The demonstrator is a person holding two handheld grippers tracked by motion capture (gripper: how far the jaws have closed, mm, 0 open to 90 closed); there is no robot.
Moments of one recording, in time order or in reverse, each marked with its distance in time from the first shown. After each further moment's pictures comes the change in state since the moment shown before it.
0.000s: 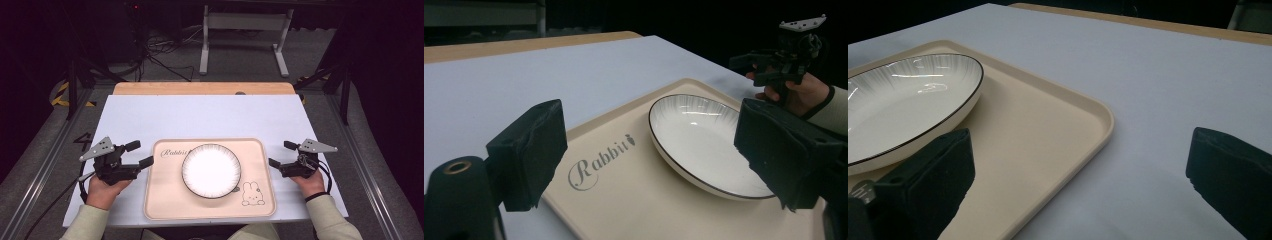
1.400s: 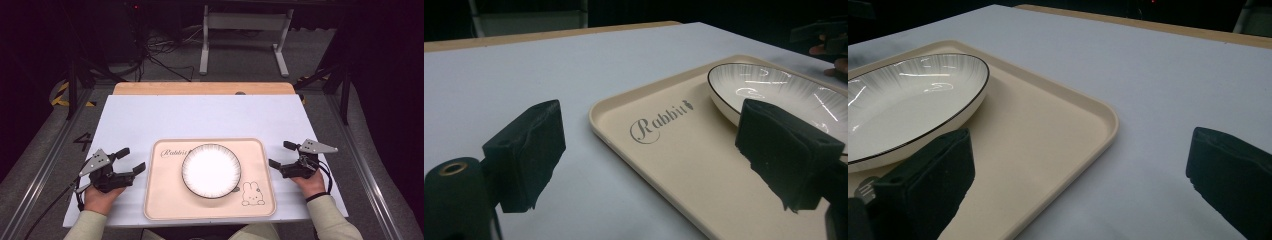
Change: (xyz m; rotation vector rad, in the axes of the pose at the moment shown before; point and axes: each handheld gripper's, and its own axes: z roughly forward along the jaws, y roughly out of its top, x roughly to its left) left arm 0.020 -0.047 -0.007 -0.022 0.160 0.085; right arm 0.000 -0.001 -0.001 -0.009 0.016 -0.015
